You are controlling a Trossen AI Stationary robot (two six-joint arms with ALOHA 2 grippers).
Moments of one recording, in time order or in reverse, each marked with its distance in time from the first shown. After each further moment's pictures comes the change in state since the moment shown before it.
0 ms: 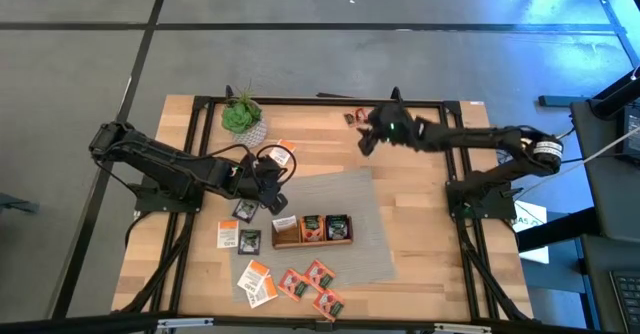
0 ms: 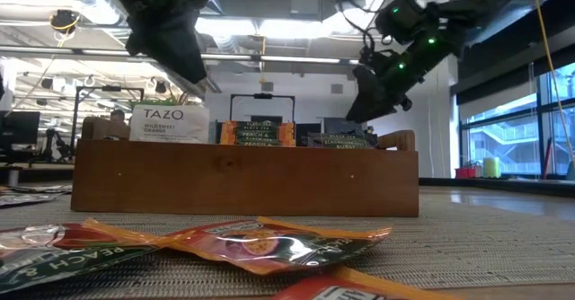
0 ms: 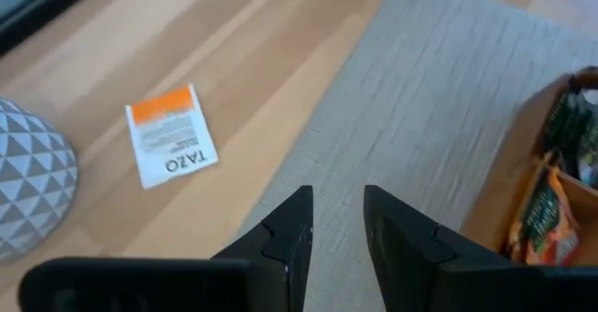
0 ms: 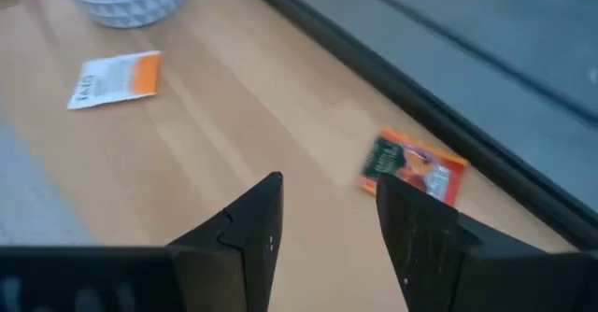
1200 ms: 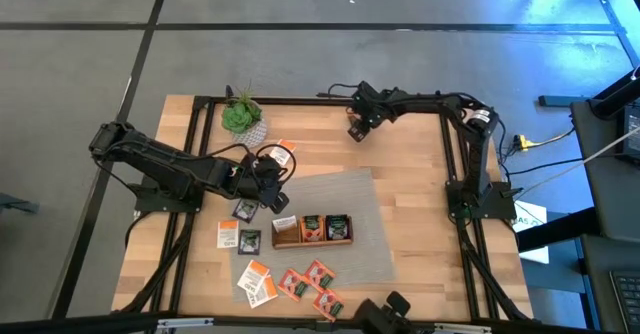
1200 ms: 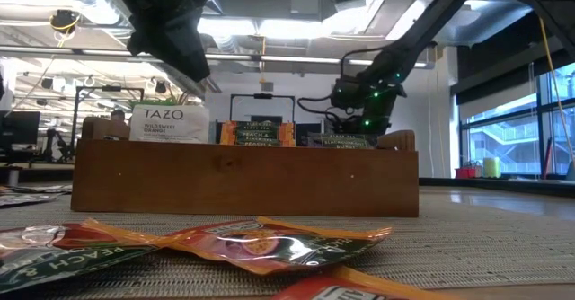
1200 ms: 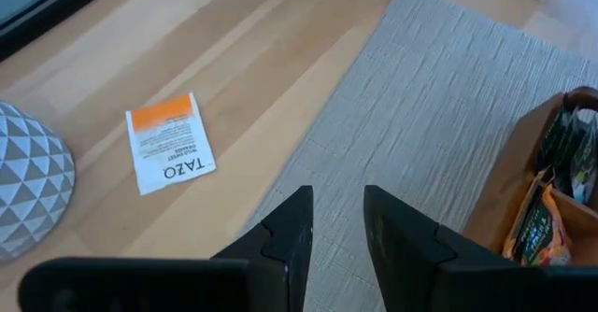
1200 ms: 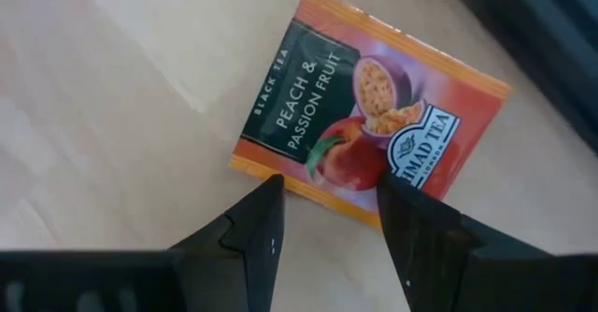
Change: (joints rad) left arm 0.000 0.000 0.000 0.022 -0.017 -0.016; right arm -0.229 0.573 0.462 -0.497 -0.143 -0.104
